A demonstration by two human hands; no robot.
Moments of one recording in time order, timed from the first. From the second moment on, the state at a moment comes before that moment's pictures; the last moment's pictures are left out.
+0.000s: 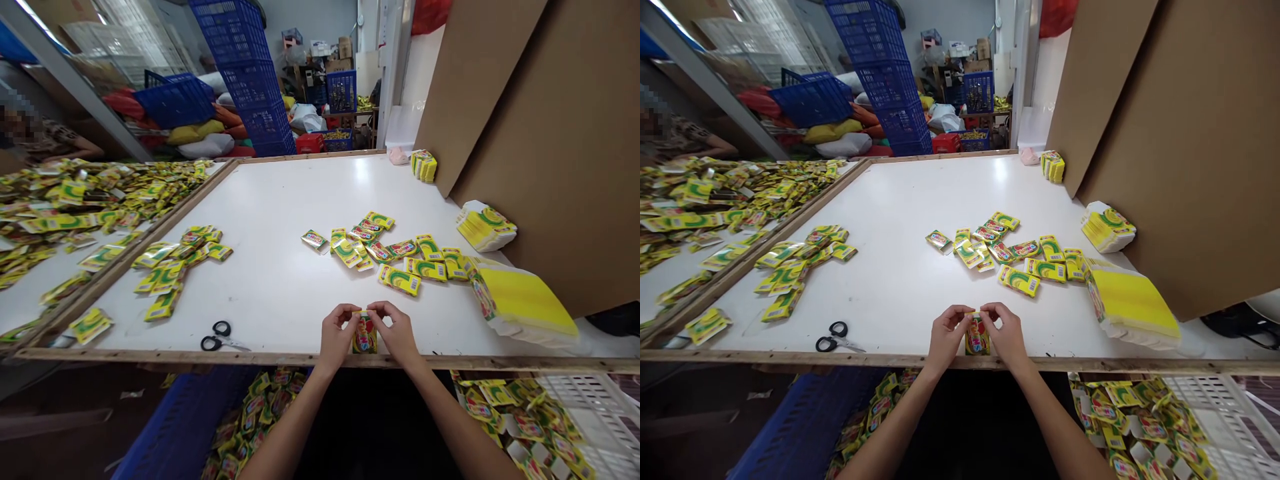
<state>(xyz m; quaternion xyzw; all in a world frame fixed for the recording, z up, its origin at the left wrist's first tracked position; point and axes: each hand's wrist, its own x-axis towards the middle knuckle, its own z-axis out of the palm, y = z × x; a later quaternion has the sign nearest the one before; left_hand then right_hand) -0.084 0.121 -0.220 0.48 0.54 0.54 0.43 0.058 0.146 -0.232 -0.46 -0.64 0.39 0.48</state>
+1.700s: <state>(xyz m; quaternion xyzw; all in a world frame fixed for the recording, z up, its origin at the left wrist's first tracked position) -0.074 0.130 -0.233 0.48 0.49 0.51 0.51 0.088 0.143 -0.251 -0.41 -0.64 0.54 0.37</state>
